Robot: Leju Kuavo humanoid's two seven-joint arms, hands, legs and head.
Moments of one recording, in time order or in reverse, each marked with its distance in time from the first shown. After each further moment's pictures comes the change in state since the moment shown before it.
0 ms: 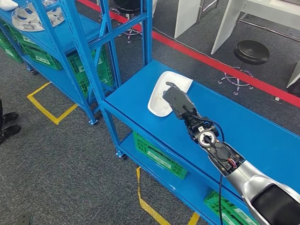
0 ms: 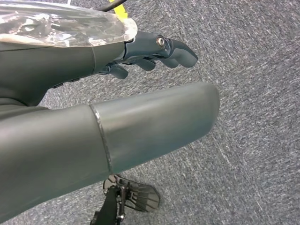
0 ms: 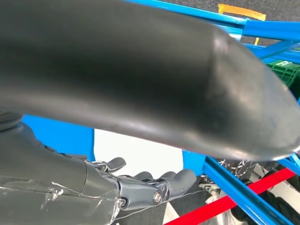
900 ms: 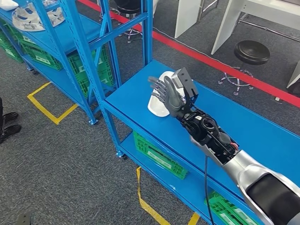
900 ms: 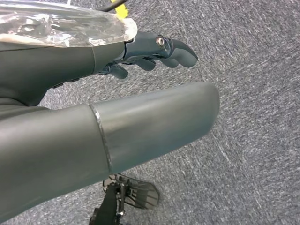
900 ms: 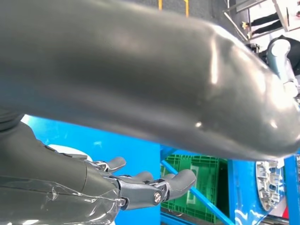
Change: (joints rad) left arm 0.001 -0.006 0.000 0.000 0.011 0.002 -0.004; right arm -0.105 0.021 0.034 0.057 -0.635 0.264 -0.115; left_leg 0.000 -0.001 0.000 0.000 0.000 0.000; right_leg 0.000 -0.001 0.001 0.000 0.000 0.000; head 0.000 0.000
